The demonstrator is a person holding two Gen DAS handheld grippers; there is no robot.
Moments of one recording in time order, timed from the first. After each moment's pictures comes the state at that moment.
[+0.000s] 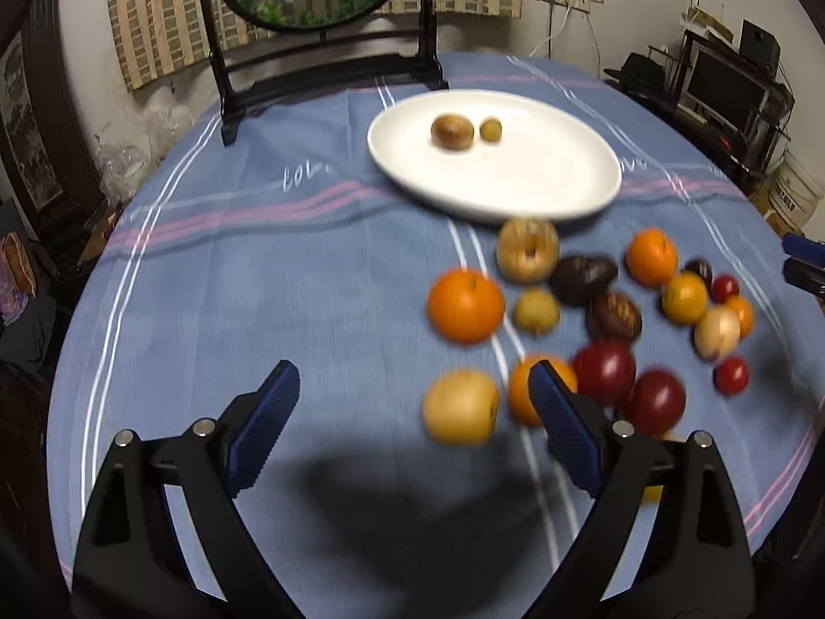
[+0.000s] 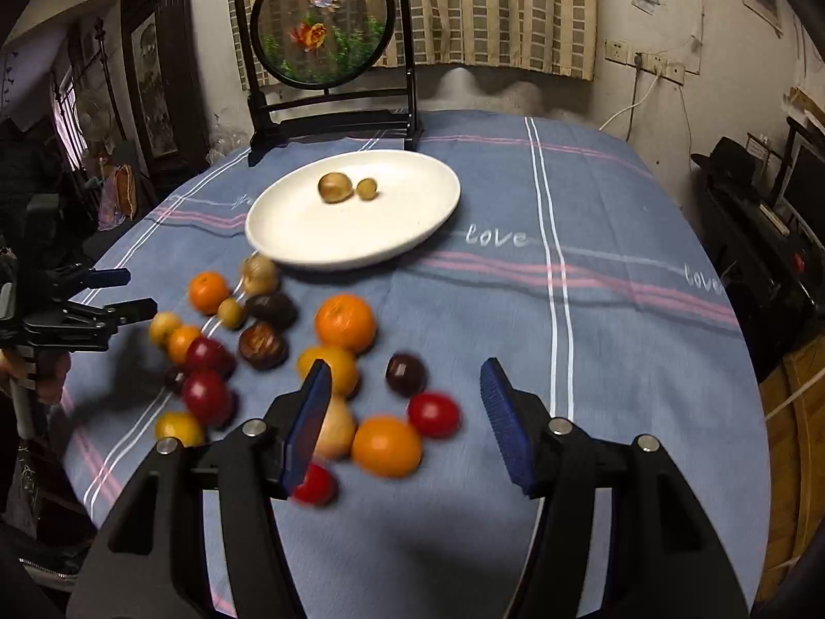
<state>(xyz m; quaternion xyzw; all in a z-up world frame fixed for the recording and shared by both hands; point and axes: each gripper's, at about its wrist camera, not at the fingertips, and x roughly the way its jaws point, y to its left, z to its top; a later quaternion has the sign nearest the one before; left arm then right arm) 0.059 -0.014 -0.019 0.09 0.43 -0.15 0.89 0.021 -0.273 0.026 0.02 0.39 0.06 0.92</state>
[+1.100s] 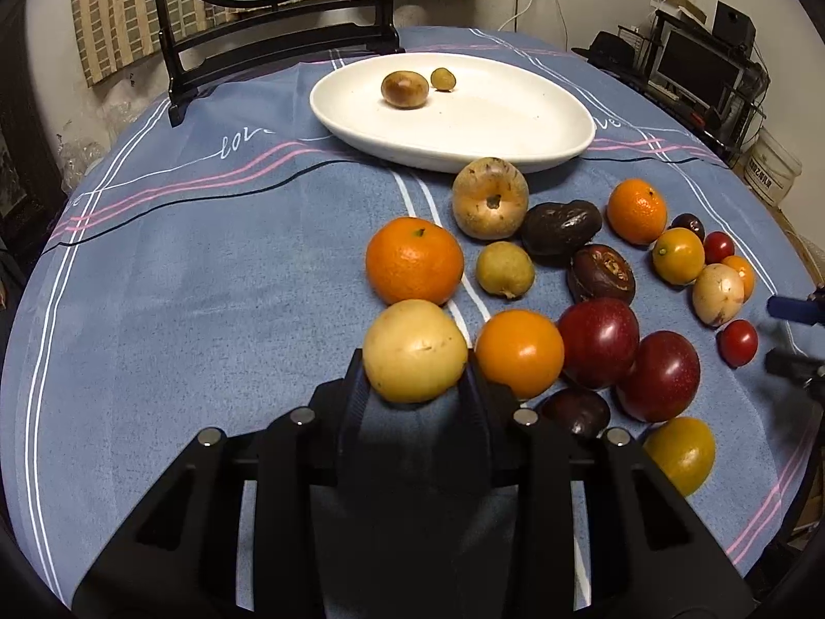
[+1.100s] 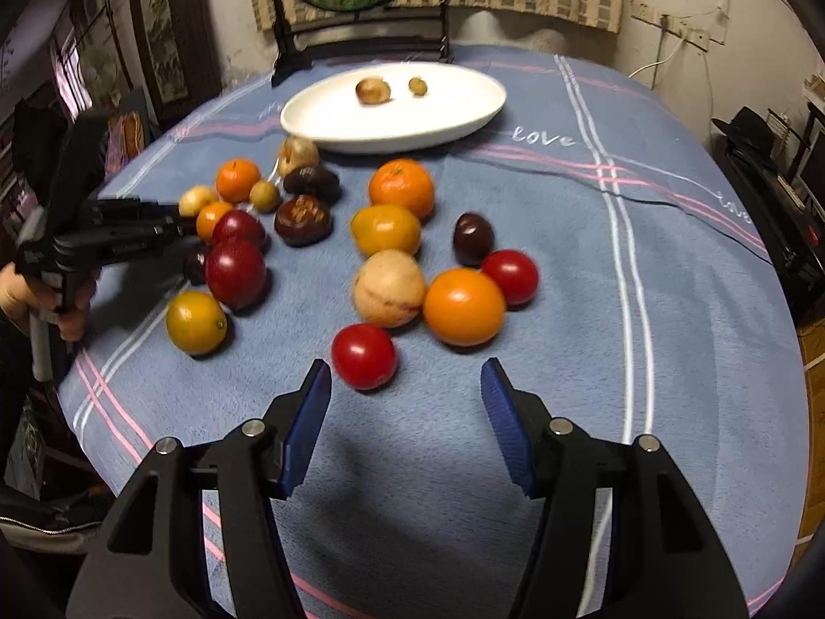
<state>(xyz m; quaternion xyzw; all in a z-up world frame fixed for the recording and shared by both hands) 0.064 -0.032 -0.055 0.09 0.44 -0.20 0.87 0.002 -0.229 -0.026 -0.01 0.47 0.08 0.88</state>
